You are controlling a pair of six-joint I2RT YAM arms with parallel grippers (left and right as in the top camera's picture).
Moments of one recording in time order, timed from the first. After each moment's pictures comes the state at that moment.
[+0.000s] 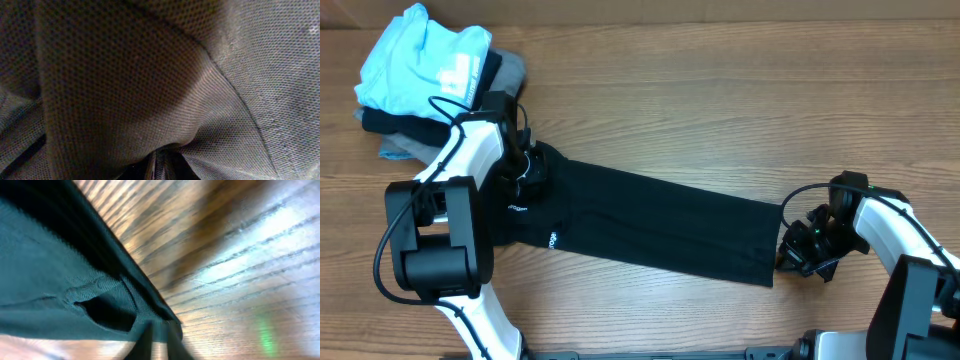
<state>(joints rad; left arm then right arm) 0.06 2.01 1.33 -0.90 0.14 -0.17 -0.22 1.58 0.77 -1.03 -0.36 0.37</state>
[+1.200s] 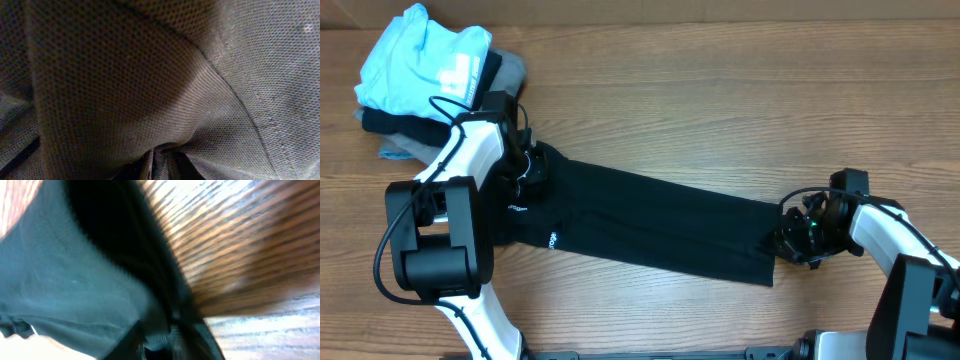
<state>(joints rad) 0.06 2.01 1.33 -0.90 0.14 -0.16 -0.22 1.58 0.70 -0.75 -0.52 0.42</state>
